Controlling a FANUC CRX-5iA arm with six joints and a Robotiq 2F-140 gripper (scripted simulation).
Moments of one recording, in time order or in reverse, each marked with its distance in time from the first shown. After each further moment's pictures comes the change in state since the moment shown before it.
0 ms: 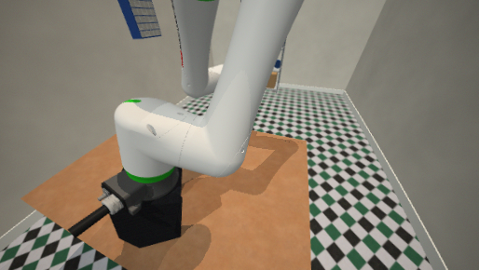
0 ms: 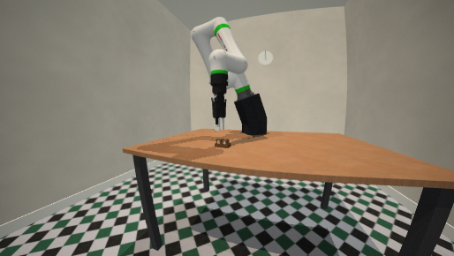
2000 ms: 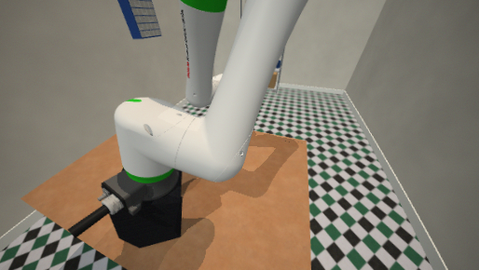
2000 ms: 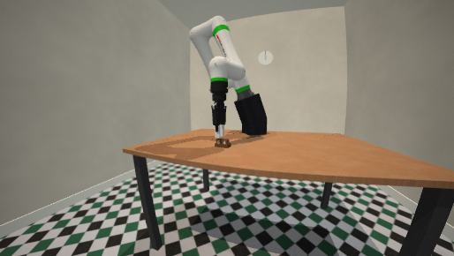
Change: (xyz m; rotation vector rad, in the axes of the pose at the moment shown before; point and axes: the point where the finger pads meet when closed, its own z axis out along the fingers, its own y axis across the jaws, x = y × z) arm 0.000 0.000 0.038 -0.001 0.000 0.000
